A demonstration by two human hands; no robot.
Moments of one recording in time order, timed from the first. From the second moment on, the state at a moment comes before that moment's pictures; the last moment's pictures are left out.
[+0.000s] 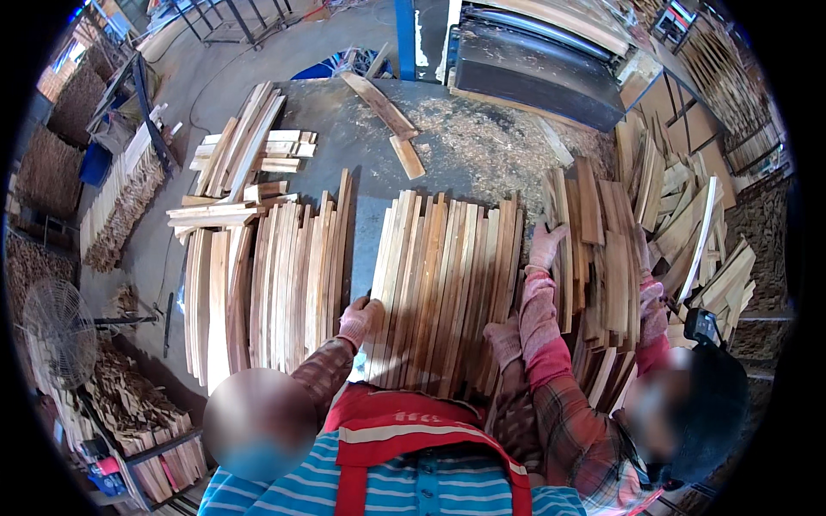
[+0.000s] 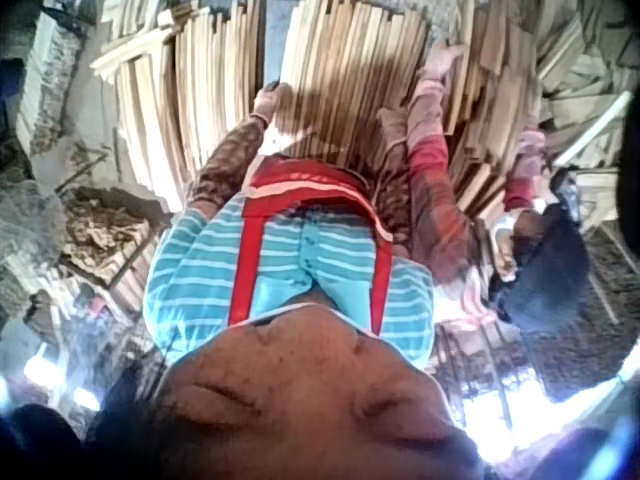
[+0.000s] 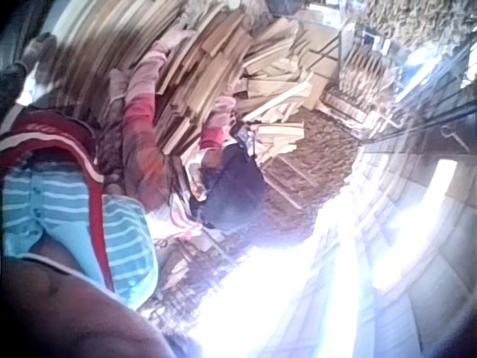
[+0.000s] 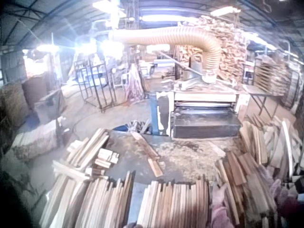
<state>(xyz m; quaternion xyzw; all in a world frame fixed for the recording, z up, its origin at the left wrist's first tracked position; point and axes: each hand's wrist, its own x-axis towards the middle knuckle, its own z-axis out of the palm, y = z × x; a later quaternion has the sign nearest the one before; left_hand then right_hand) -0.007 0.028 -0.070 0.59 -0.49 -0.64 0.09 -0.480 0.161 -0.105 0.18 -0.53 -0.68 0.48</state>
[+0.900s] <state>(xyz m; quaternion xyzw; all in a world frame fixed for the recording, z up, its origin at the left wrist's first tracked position) 0.016 0.003 -0.109 0.55 -0.41 -0.67 0.28 -0.580 0.185 -0.183 0.08 -0.39 -0.54 0.74</state>
